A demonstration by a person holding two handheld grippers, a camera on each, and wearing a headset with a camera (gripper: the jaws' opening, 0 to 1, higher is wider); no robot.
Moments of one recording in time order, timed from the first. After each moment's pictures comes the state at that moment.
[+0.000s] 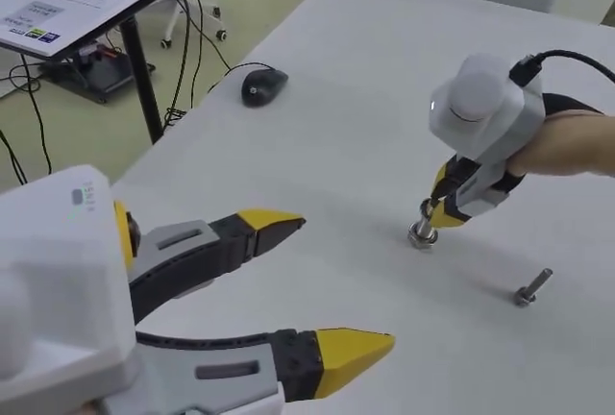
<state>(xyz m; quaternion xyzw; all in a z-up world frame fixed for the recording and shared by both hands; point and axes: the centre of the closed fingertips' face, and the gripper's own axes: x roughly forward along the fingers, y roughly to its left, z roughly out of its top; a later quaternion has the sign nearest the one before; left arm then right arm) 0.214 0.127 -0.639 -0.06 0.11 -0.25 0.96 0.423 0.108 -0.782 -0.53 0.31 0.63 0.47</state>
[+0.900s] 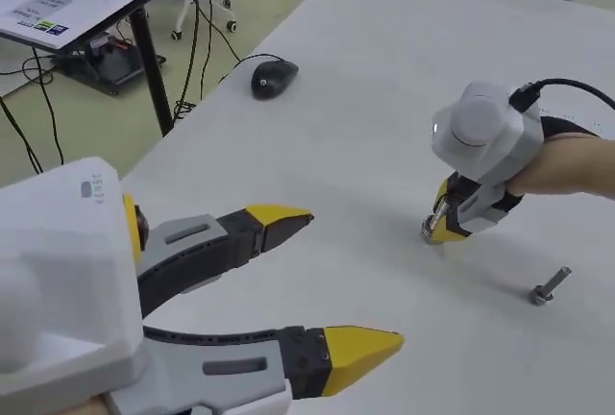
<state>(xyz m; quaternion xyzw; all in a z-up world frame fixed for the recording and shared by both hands) 0.215 0.130 -0.643 -0.05 0.12 -0.24 0.96 0.418 0.113 -0.807 -0.52 0.30 0.64 0.47</state>
